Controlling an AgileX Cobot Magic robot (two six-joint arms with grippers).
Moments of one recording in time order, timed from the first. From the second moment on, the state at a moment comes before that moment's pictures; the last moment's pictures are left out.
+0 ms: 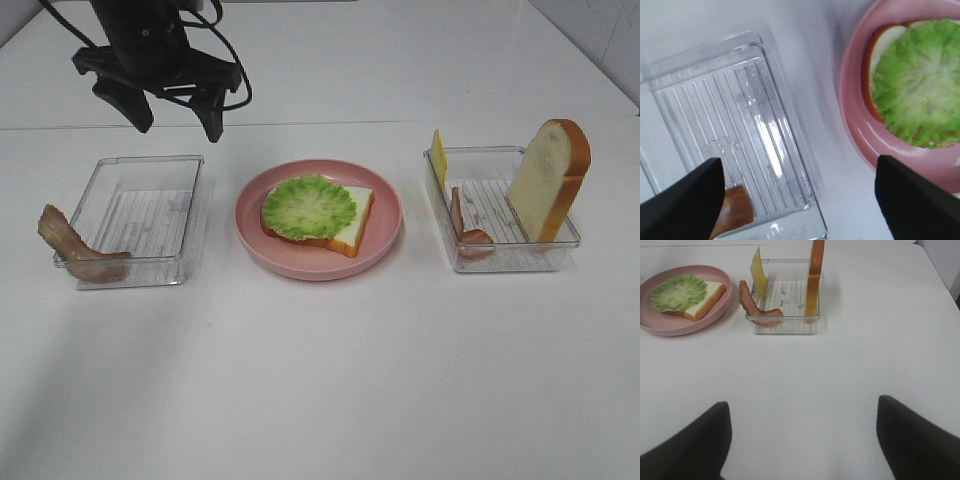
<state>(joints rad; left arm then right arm) -0.34 2.22 -2.06 -0.02 1.21 -0.12 -0.08 0.00 -0.51 0.10 1.07 -0.11</state>
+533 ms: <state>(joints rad) -0.14 1.95 -1.59 -0.02 1.22 -0.12 -0.08 0.00 -0.51 0.10 1.07 -0.11</state>
